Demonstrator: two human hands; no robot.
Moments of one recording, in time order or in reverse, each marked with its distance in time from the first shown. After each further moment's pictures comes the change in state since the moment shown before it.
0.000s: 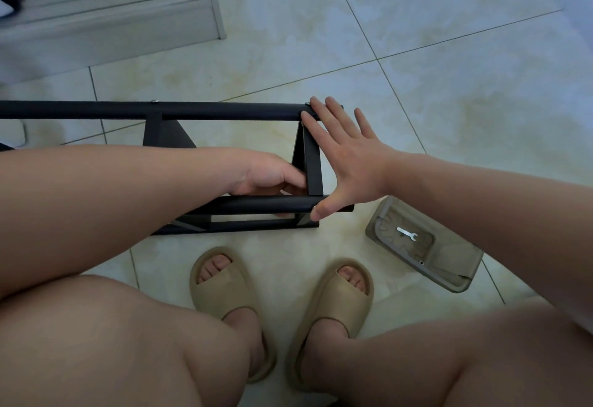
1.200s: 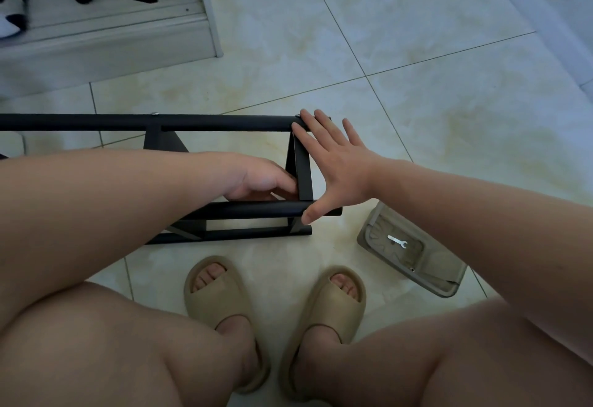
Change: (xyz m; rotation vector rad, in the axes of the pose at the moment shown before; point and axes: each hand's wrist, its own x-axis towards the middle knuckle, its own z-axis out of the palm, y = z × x) left_hand -0.006 0.007 -0.001 0.076 0.118 0.016; right_hand 0.002 0.001 -0.004 -0.012 0.006 0.014
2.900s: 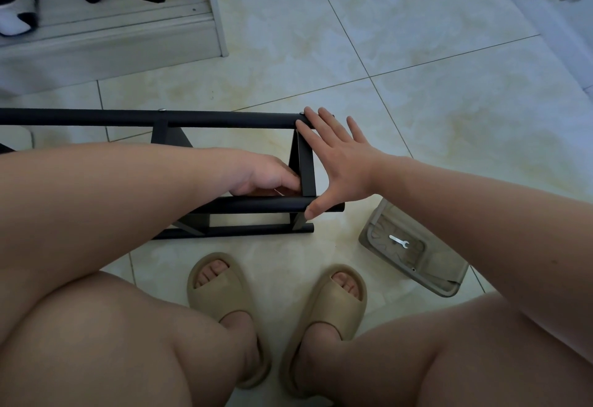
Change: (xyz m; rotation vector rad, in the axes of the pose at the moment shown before) left_hand 0.000 0.002 0.001 0.082 0.088 -0.005; right_hand 0.000 -0.001 -0.004 0.009 -0.009 0.006
